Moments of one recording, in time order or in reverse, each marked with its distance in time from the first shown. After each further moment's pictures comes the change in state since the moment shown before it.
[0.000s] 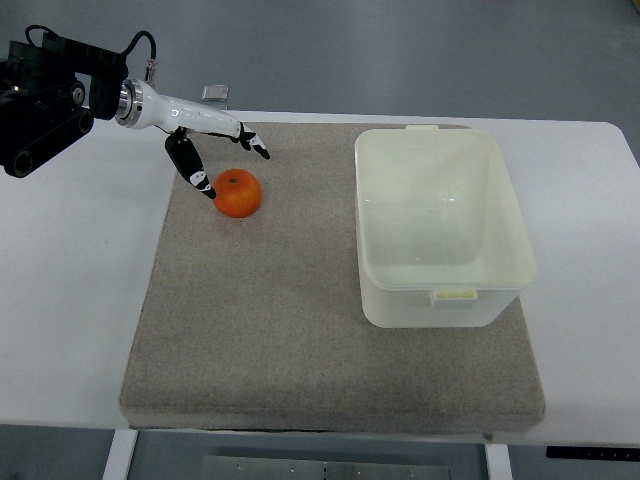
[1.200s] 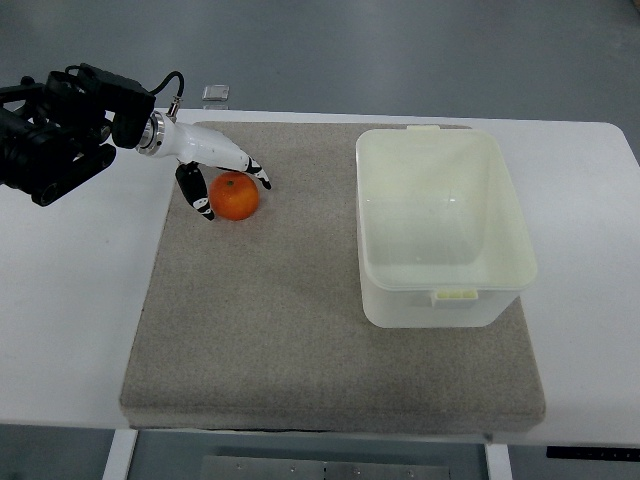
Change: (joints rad) left arm 0.032 -0.066 0.089 0.014 0.132 0.148 0.000; right arm 0.000 0.000 0.000 0.000 0.000 0.000 0.000
